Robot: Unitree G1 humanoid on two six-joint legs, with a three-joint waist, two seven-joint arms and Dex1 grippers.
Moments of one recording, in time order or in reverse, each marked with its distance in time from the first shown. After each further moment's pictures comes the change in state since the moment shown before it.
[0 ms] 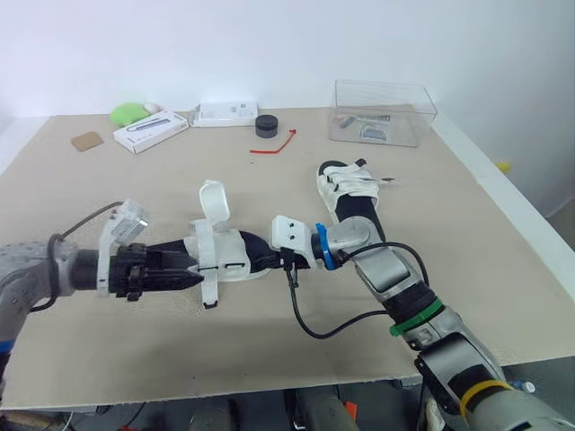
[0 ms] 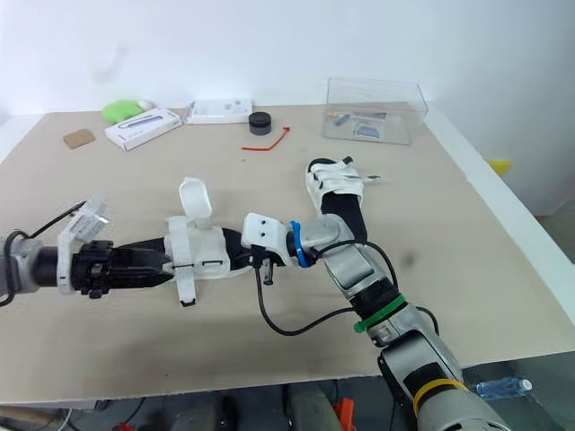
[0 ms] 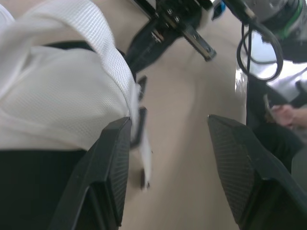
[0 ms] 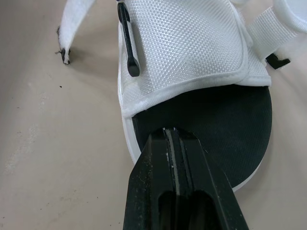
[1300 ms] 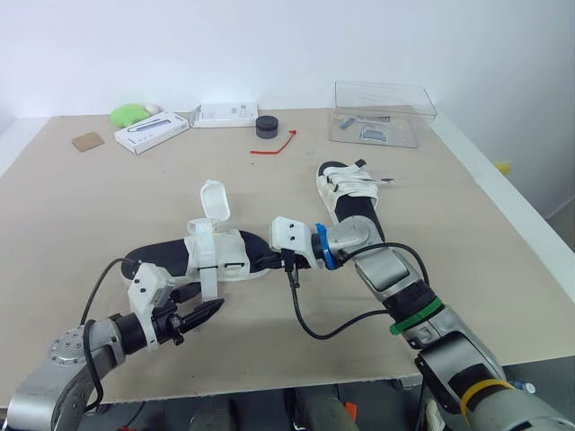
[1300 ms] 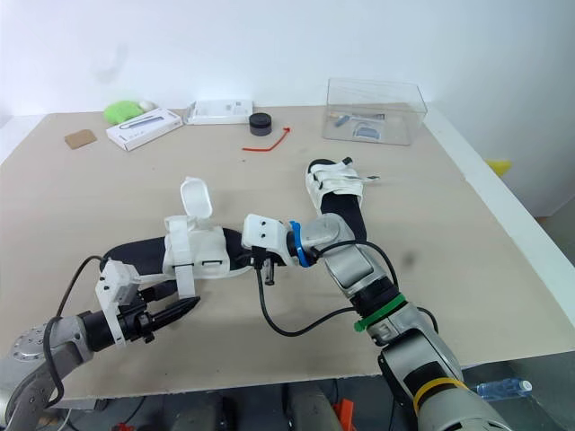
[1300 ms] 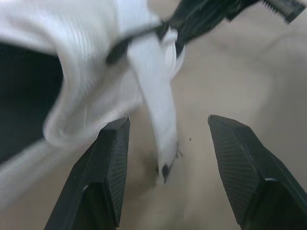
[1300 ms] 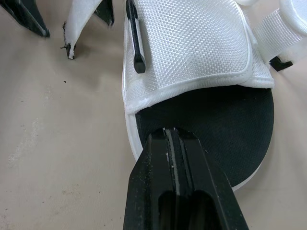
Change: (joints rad) left arm 0.437 -0.398 -0.078 -0.173 0.235 -0.448 0.396; right arm -0.006 0.000 0.005 0.018 -0.010 -0.034 0.014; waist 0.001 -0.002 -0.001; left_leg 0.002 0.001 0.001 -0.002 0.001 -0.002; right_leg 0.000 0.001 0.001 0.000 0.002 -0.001
